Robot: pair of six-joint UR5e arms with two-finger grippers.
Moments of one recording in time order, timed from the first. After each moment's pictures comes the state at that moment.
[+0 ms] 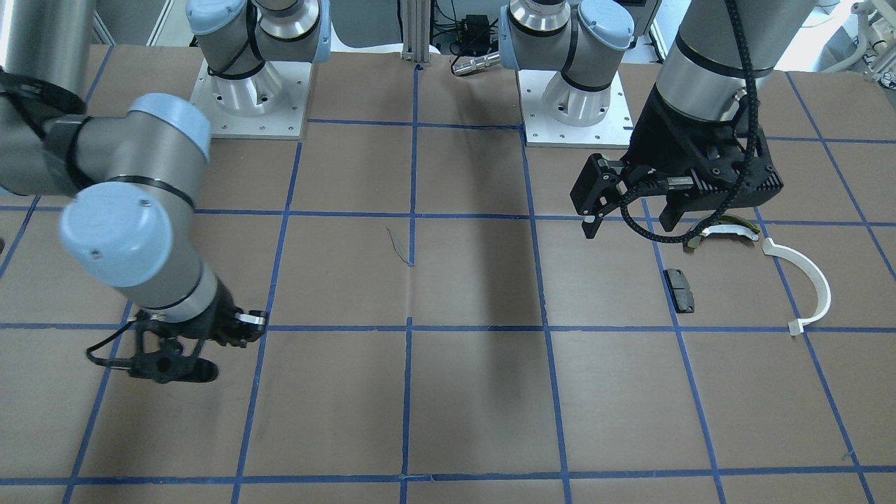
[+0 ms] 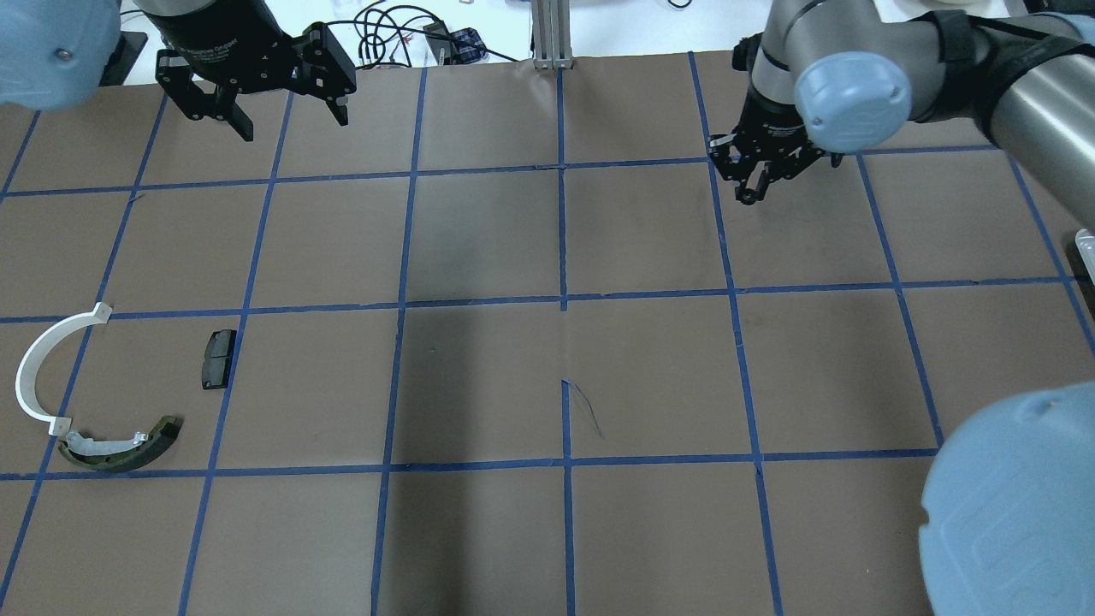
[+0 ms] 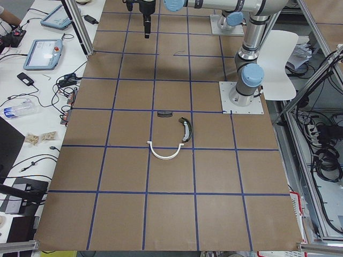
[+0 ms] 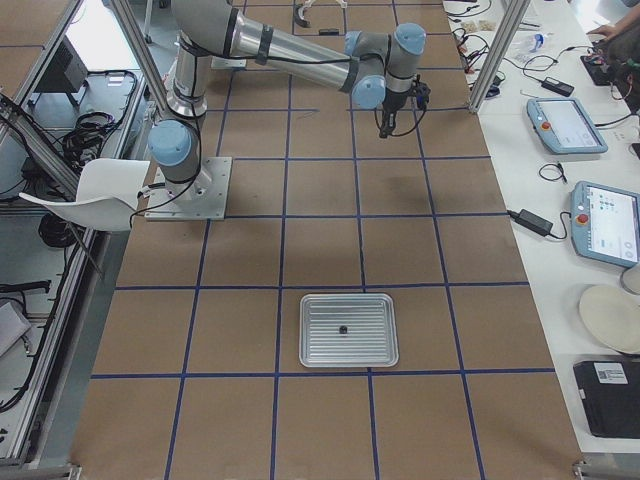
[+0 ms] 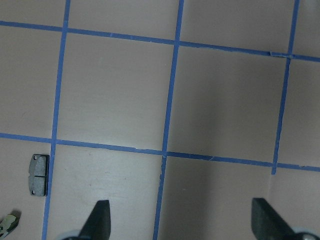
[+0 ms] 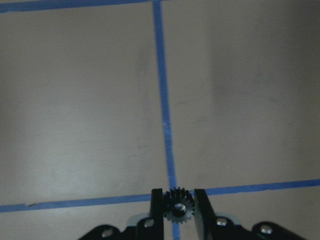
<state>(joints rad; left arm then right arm) -1.57 -1.69 -1.40 -1.50 1.57 -0.13 1.61 -1.16 1.51 -1.88 -1.60 0.10</state>
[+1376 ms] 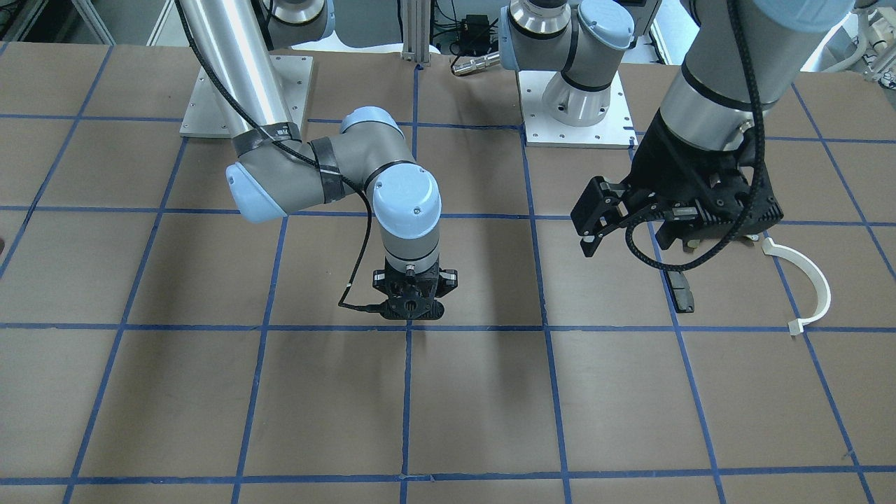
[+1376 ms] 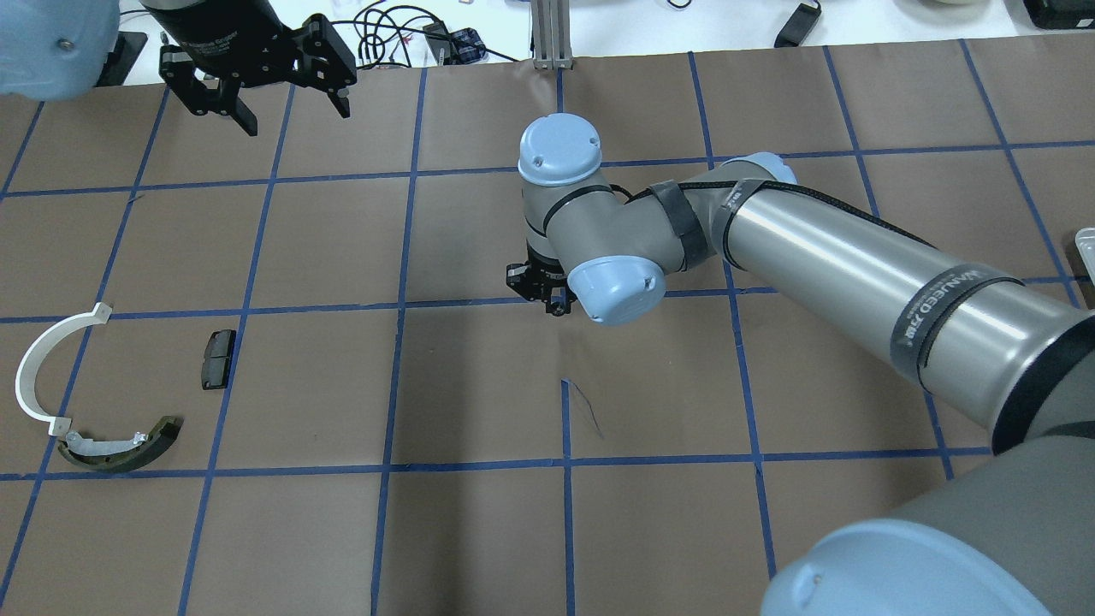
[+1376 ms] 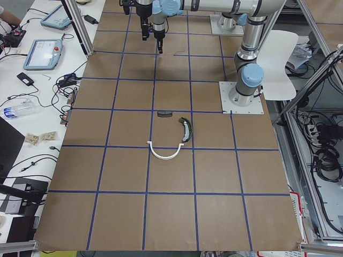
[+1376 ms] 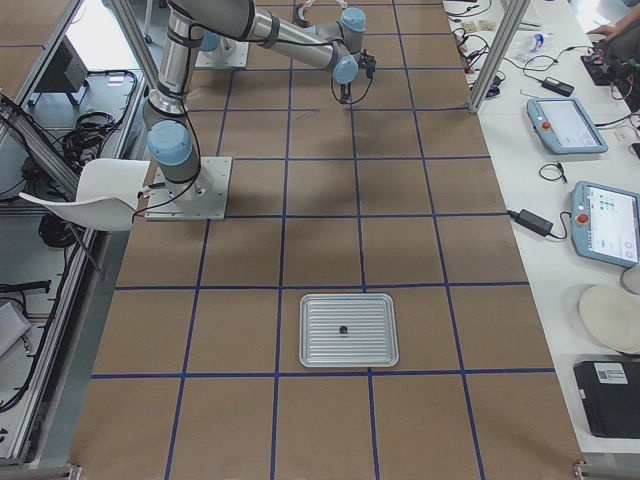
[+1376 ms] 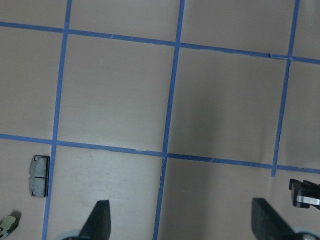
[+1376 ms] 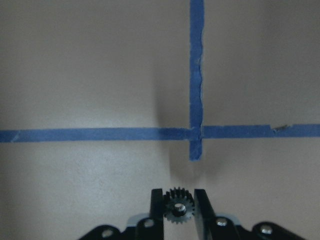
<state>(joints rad) -1.56 -1.74 -1.40 -1.48 1.53 -0.13 1.99 -1.06 1.68 -2.18 -1.52 0.43</state>
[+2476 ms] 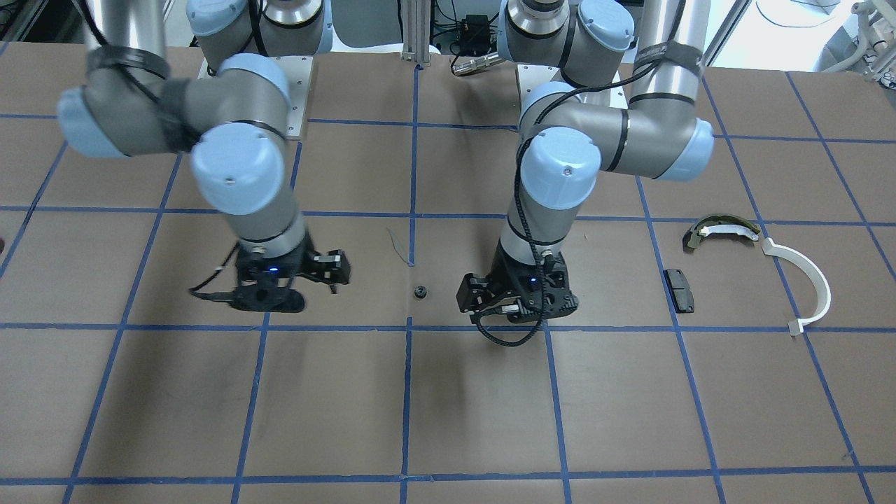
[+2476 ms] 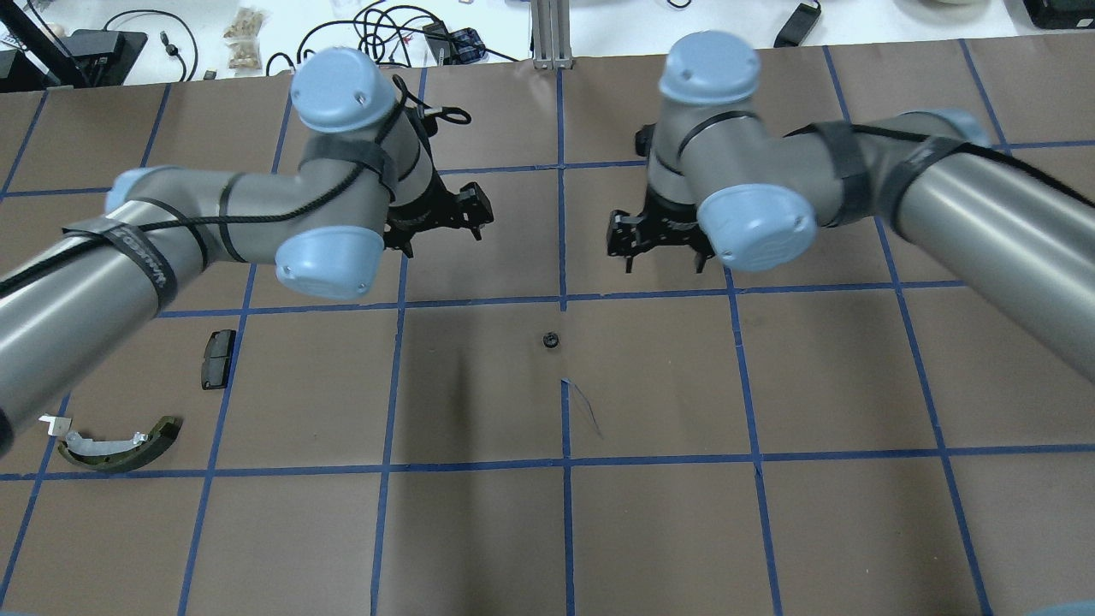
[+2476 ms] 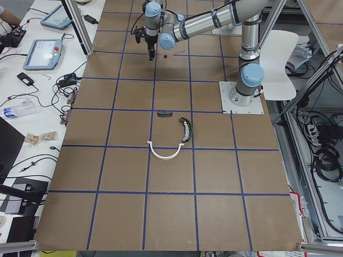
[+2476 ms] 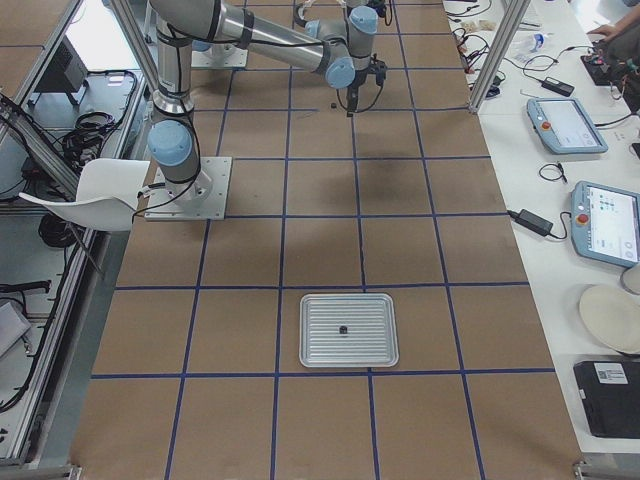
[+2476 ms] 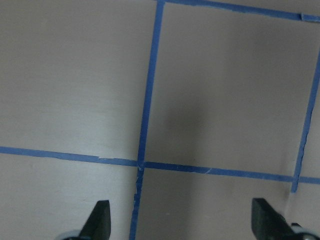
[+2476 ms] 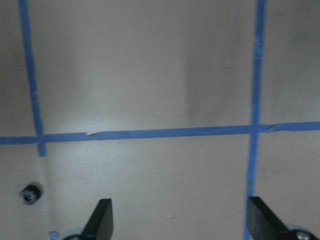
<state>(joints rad) -1.75 -1.90 -1.82 -0.83 1.54 -0.40 1.66 -1.30 1.73 -1.96 -1.54 0.13</state>
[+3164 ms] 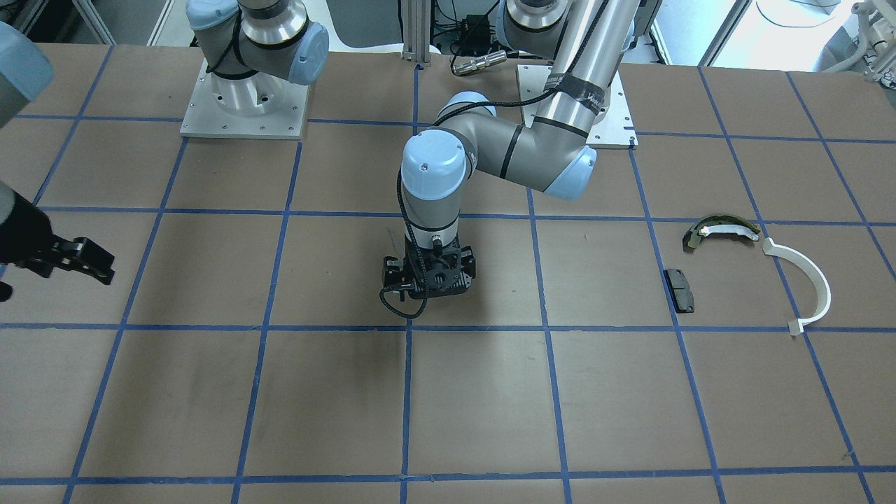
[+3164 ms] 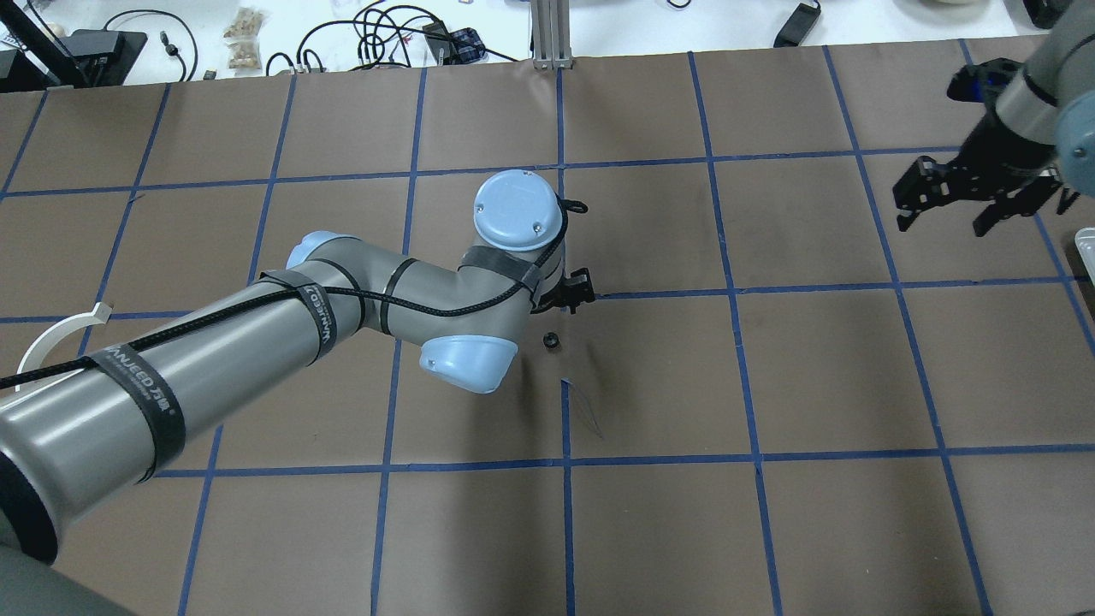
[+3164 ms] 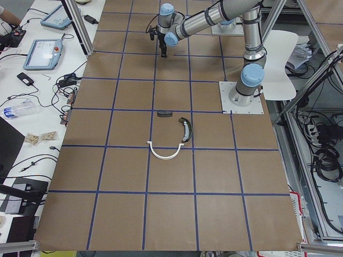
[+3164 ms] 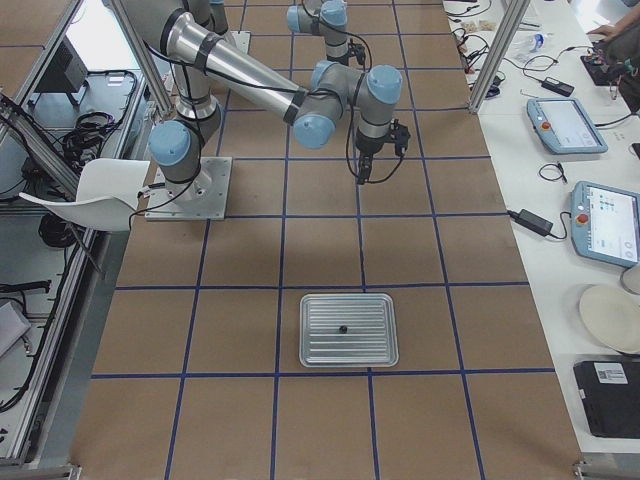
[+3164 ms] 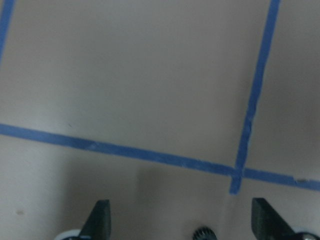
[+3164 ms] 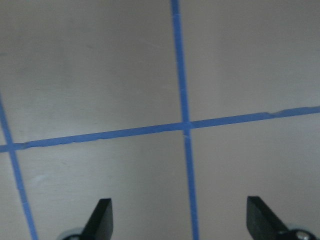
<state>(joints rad) -1.98 -2.01 -1.86 -0.75 1.62 -0.56 1.12 -1.37 1.73 -1.88 -1.59 -0.34</state>
